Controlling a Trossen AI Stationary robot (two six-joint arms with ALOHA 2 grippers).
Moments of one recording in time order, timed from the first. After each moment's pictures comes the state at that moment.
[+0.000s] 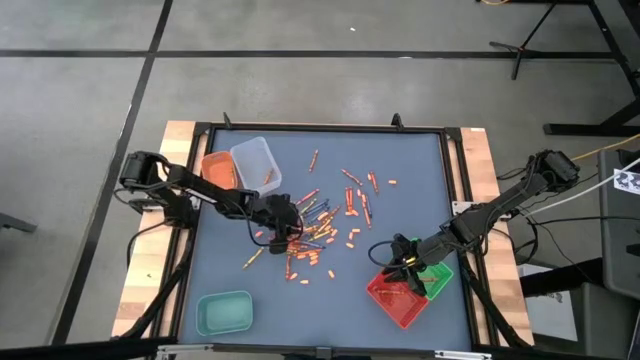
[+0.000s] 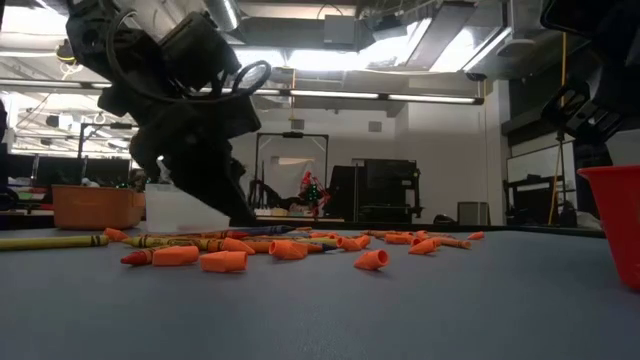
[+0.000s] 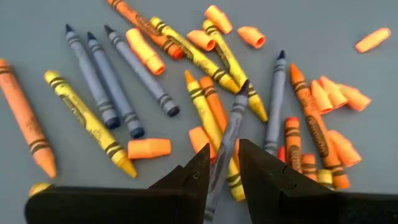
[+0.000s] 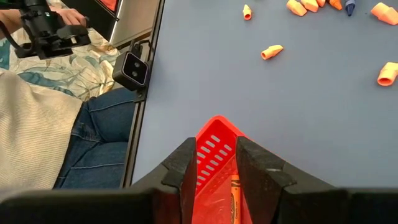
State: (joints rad) left arm -0.02 1.60 0.58 0.24 0.03 -0.12; right arm 0.58 1.15 0.51 0.05 0.02 0.70
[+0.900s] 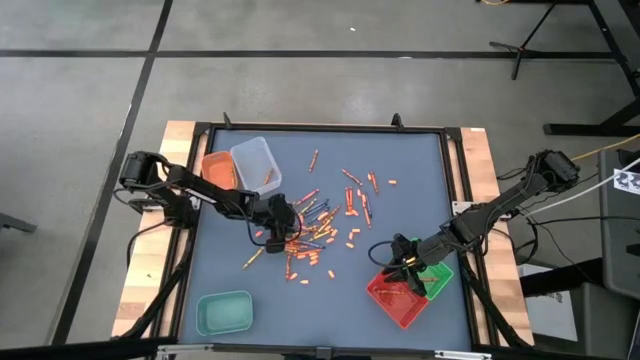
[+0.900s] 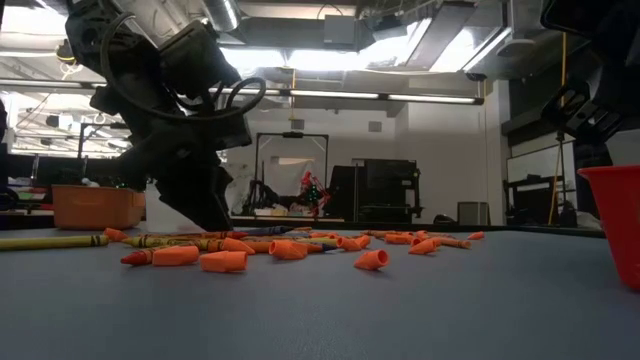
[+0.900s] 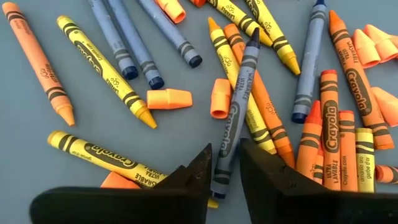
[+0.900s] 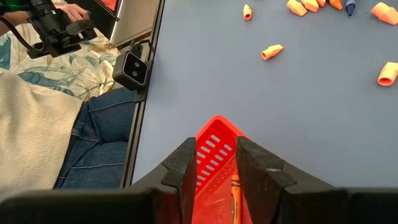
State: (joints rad) left arm -0.02 1.60 0.58 0.12 -0.03 -0.12; right arm 0.58 1.15 0.51 0.05 0.02 0.70
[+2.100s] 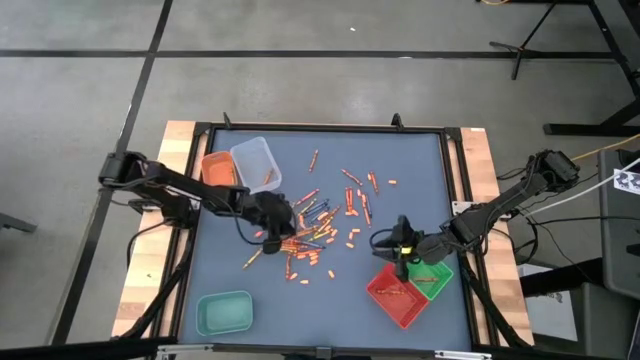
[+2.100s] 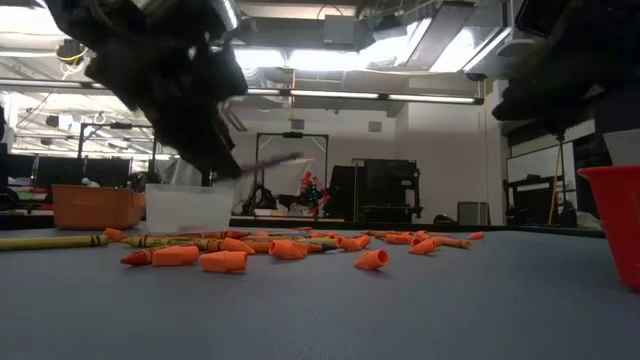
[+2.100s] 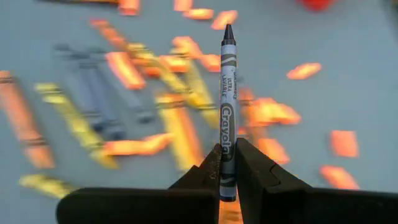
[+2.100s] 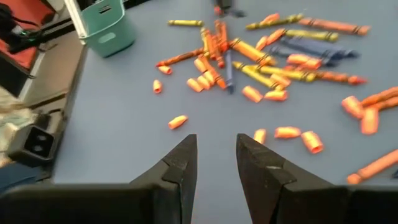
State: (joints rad) left arm -0.06 1.41 0.58 0.12 0.12 -0.23; right arm 0.58 1.15 0.51 0.05 0.46 0.64
